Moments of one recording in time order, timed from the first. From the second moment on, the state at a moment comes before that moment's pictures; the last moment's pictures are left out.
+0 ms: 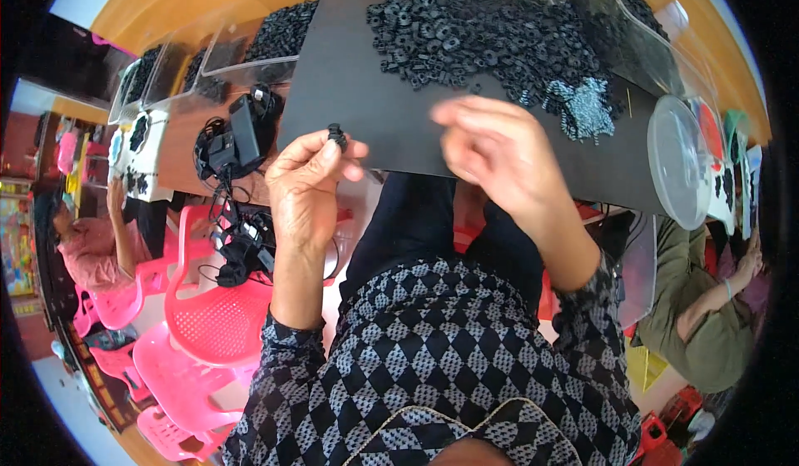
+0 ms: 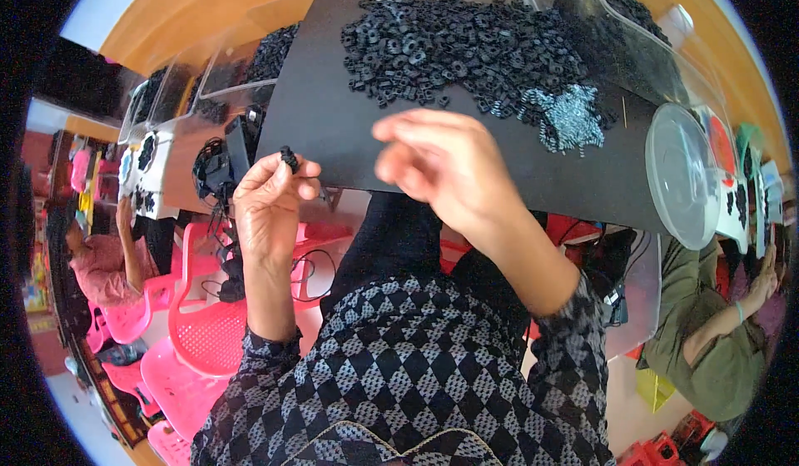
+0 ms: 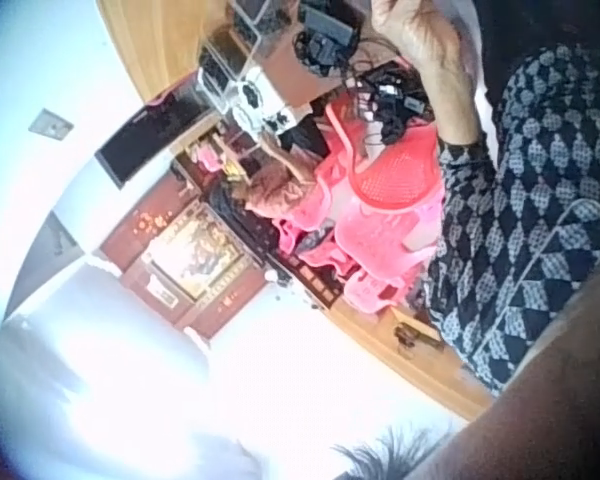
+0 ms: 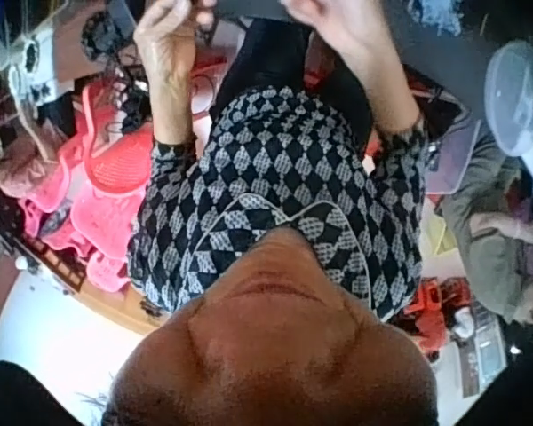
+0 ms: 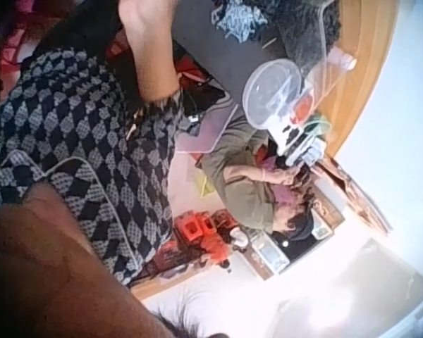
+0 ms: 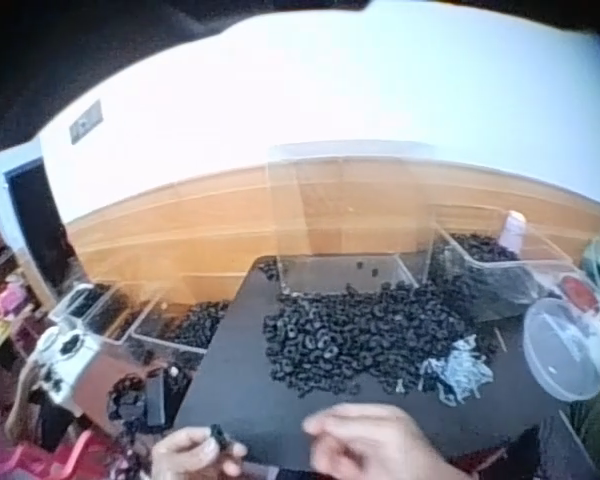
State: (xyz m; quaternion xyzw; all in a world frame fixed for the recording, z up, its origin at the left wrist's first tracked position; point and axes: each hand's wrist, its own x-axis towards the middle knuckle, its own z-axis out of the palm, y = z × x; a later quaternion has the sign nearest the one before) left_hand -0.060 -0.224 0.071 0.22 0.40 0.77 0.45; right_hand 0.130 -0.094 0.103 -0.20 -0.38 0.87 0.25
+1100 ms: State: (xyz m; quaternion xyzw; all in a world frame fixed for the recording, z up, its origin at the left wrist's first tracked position) left_hand -0.137 -0.272 0.079 0.19 0.53 0.73 0.39; right_hand -0.046 -0.131 0.126 -0.19 -0.87 0.45 0.08
